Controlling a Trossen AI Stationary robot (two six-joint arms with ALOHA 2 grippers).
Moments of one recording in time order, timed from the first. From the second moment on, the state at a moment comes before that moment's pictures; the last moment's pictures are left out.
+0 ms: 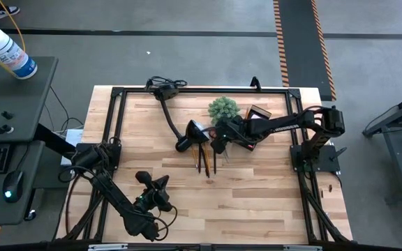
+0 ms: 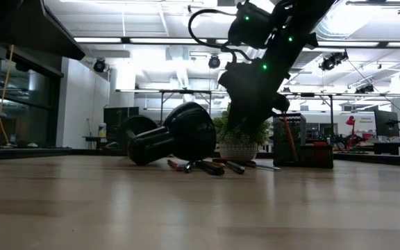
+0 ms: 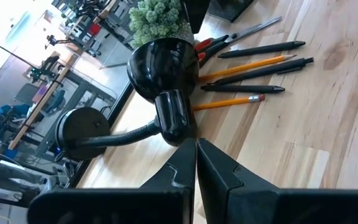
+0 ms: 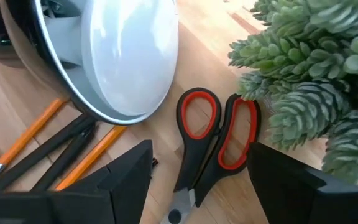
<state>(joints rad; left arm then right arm) -0.75 2.05 1.40 -1.57 -1.12 -1.49 -0.10 1.71 1.02 -0.32 0.29 0.56</state>
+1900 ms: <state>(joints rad) -0.75 2.05 1.40 -1.57 -1.15 -1.50 0.15 1.86 1.15 -0.64 0.42 0.85</state>
